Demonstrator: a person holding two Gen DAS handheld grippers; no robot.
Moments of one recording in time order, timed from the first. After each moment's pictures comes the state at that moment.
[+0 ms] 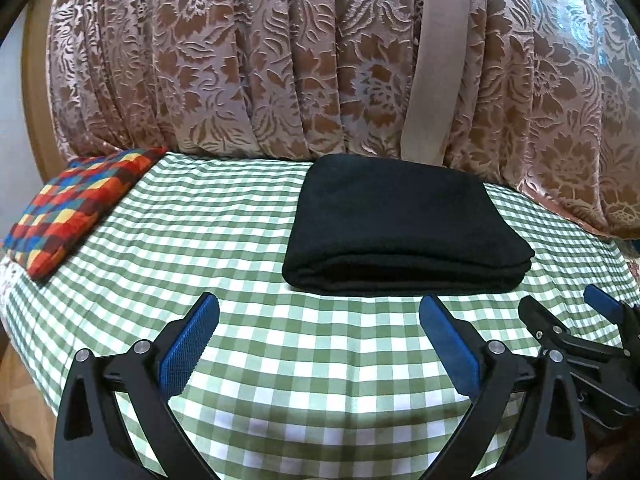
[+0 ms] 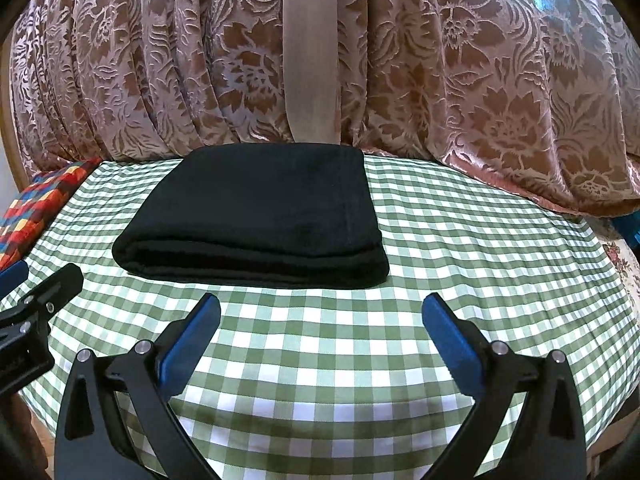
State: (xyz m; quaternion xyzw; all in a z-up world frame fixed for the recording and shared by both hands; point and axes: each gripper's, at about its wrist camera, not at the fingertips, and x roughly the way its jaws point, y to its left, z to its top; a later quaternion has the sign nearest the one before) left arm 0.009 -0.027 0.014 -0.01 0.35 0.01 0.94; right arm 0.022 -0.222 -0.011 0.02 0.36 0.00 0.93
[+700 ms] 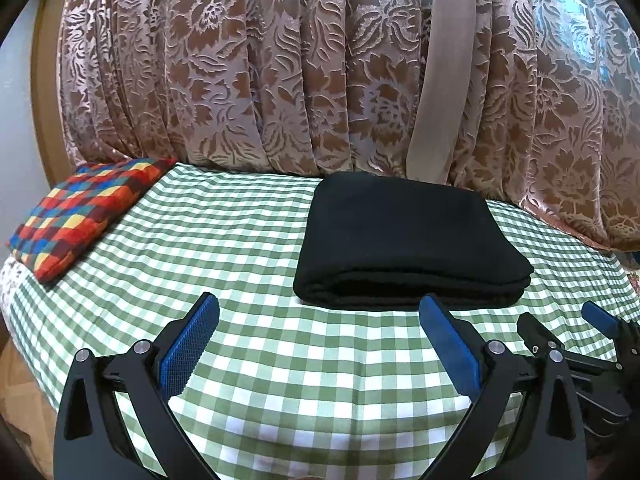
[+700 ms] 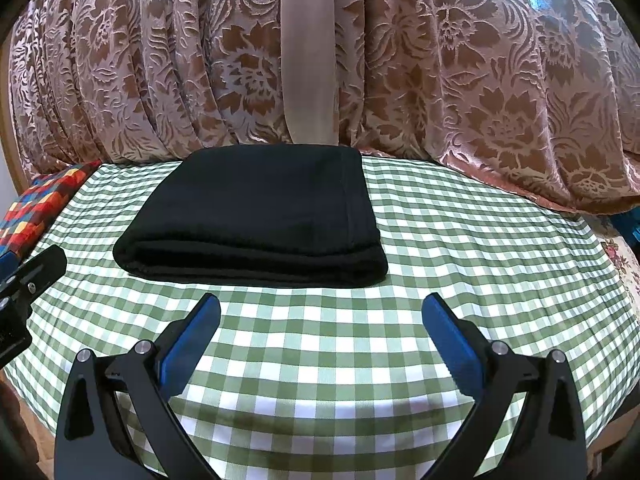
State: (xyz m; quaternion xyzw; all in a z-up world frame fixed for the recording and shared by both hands) left arm 0.003 -0.021 0.025 -0.02 0.32 0.02 0.95; right arm 0.019 -0.221 -0.009 0.02 0.35 -0.01 0.93
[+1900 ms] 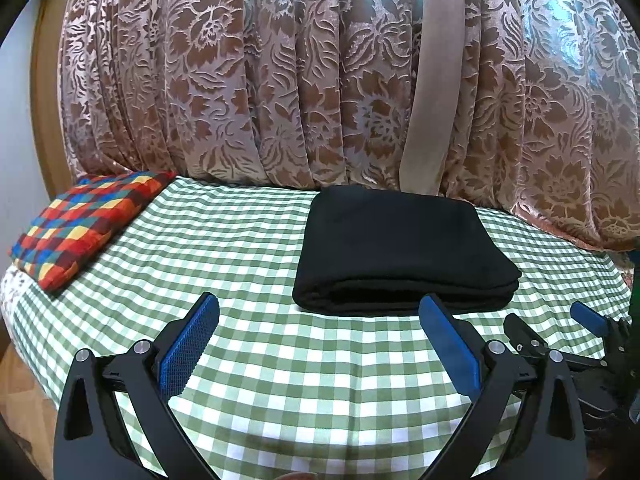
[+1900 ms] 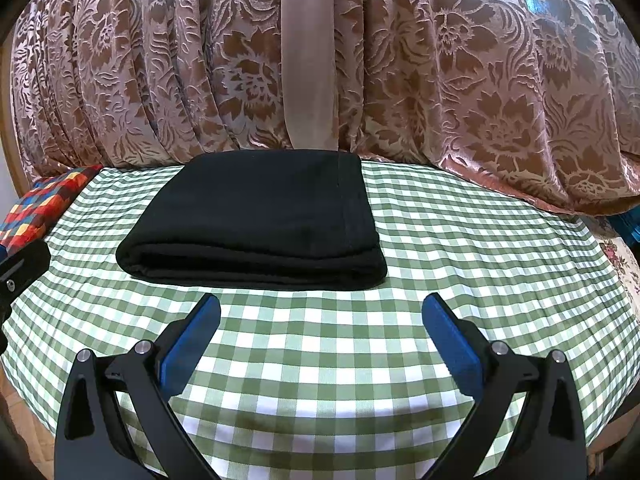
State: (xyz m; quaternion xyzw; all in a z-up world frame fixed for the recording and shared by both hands) left arm -0.010 -0.024 0.038 -0.01 0.30 0.01 0.95; right arm 0.013 -0.218 -0.005 0.02 0.35 -0.01 0.94
